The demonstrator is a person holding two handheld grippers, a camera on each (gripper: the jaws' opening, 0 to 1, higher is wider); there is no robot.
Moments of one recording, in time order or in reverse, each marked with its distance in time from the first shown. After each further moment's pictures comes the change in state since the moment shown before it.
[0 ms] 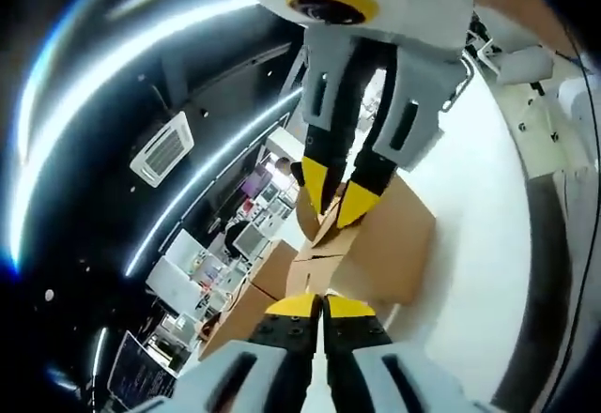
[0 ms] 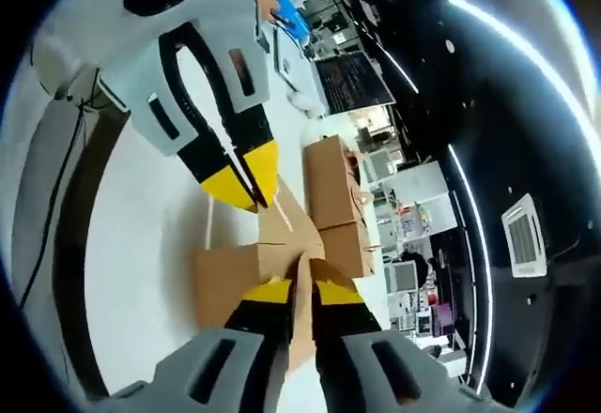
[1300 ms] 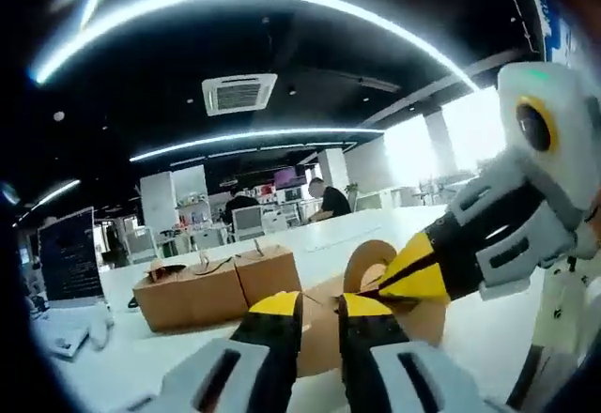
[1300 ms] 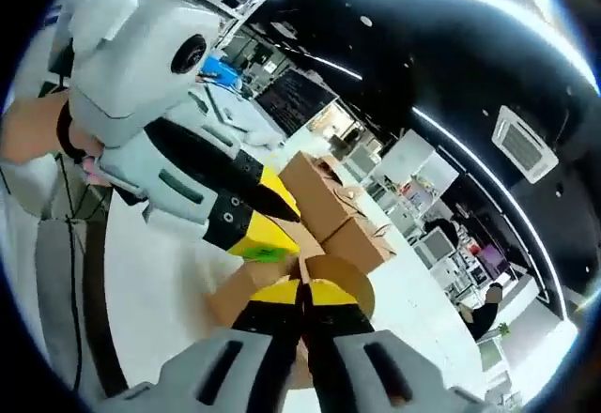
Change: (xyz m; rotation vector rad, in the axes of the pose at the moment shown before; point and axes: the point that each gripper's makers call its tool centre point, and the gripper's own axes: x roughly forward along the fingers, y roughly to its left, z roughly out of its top) left arm 0.031 0.028 0.013 -0.680 -0.132 0.056; right arm -0.003 -0.007 -0.004 0.480 -0.161 -0.019
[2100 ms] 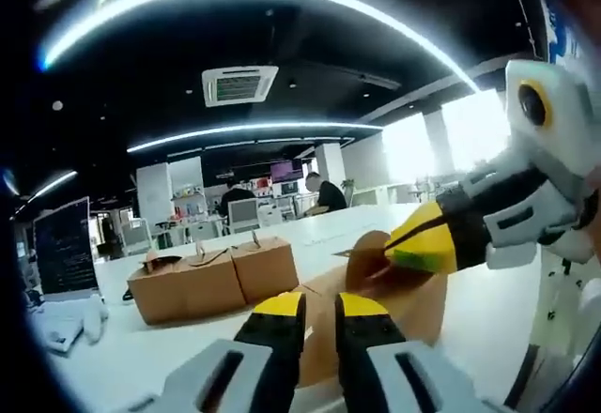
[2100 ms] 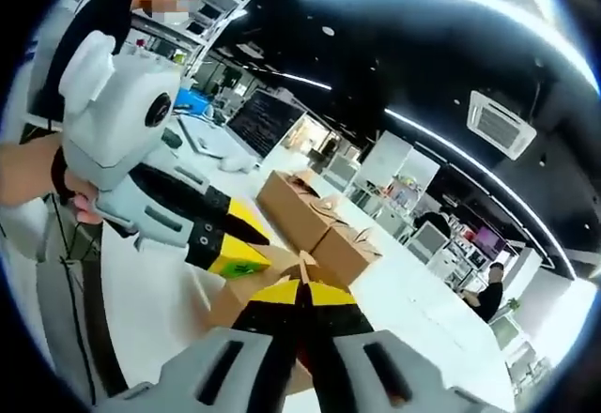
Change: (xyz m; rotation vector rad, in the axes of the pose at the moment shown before) left arm -0.004 0.000 -0.007 -0.015 0.025 -0.012; right arm -0.007 -0.022 0.009 0.152 -0.083 -0.083
